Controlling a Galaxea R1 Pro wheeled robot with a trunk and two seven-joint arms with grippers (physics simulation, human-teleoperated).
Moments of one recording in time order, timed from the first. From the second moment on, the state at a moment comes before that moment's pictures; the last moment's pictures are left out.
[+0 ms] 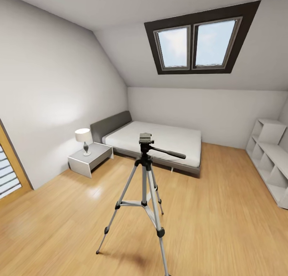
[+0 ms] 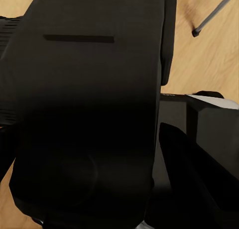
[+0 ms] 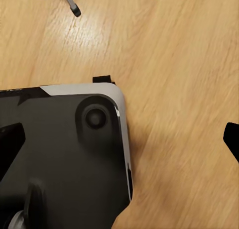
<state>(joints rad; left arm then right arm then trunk) -0.21 0.02 -0.40 0.00 0.53 -0.03 -0.23 -0.15 -0.05 -0.09 0.03 -0.01 -0.16 -0.03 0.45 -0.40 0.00</state>
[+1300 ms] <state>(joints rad) -0.21 0.02 -0.40 0.00 0.53 -0.03 -0.23 -0.15 -0.05 -0.09 0.03 -0.01 -0.15 -0.03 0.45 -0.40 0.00</state>
